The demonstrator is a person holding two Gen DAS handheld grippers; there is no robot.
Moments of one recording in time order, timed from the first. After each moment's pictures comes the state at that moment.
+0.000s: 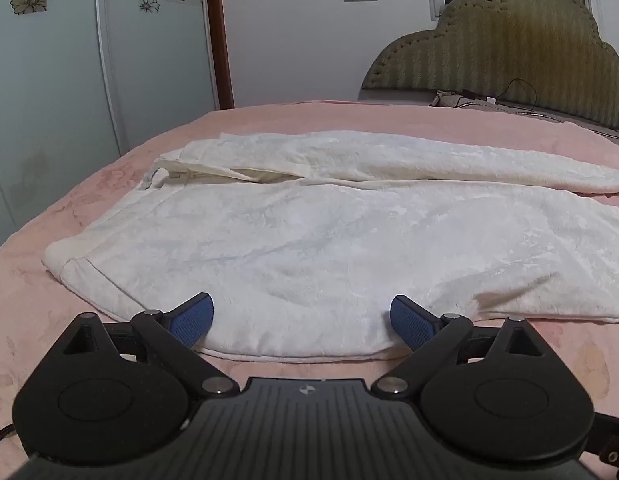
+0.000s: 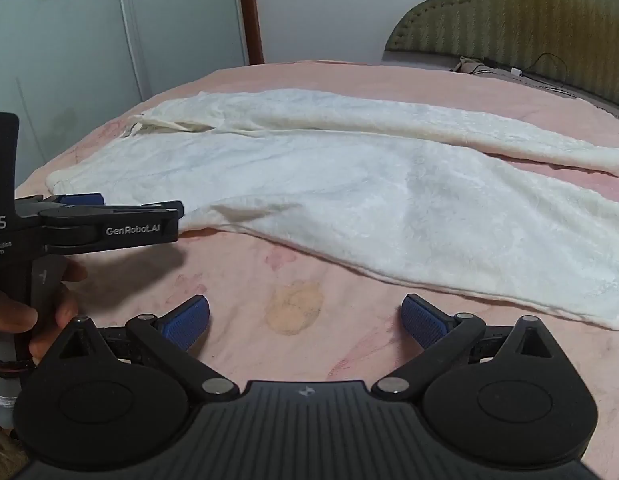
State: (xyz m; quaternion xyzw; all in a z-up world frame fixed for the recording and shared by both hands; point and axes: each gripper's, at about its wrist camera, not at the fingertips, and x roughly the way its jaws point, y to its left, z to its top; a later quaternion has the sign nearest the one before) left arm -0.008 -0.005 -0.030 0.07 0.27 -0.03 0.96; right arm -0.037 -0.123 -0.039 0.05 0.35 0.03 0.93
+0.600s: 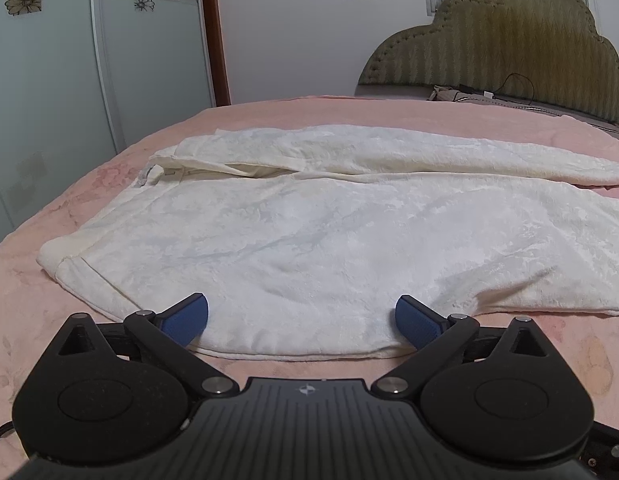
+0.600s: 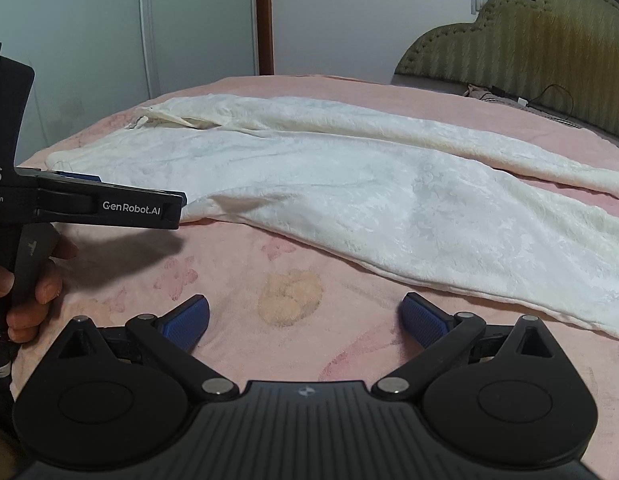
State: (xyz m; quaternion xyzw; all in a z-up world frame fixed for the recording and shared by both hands) left arm -0.006 -0.006 -0.034 0.07 0.28 -0.04 0.96; right arm -0.043 -0.120 -0.058 0.01 0.31 0.04 0.95
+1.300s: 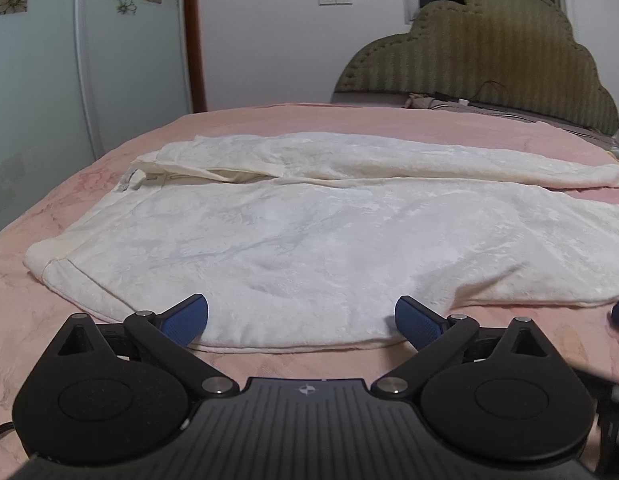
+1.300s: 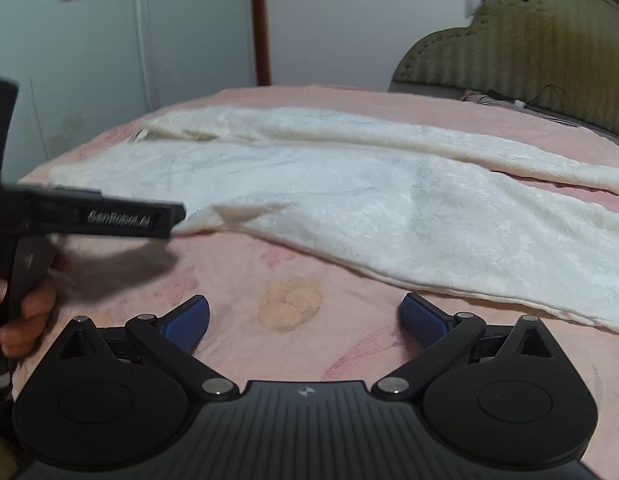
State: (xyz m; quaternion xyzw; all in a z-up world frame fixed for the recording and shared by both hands) left arm -0.020 -0.001 -0.031 0.07 0.27 -0.08 0.96; right arm -0.050 -0.125 -0.057 0.04 0.28 0.00 0.96
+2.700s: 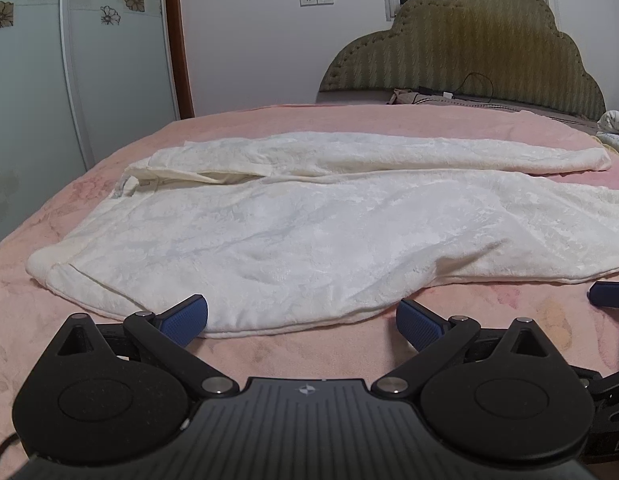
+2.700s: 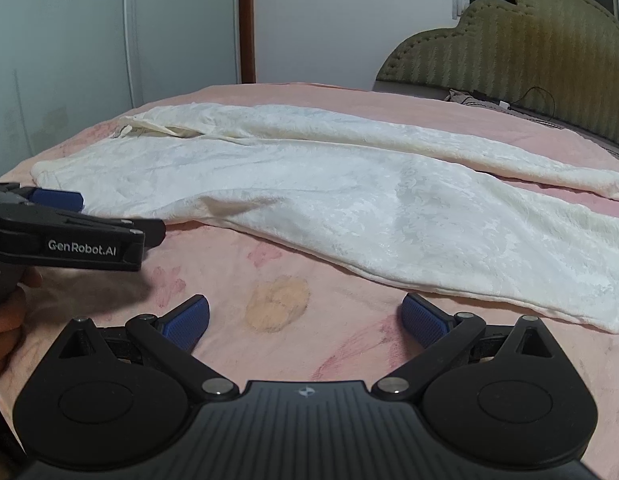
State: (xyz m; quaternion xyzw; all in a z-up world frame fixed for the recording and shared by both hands) left arm -0.030 0.000 -0.027 0.08 0.26 -0.10 0.96; right arm -0.045 -0.118 -0.059 0.01 0.30 0.01 0.95
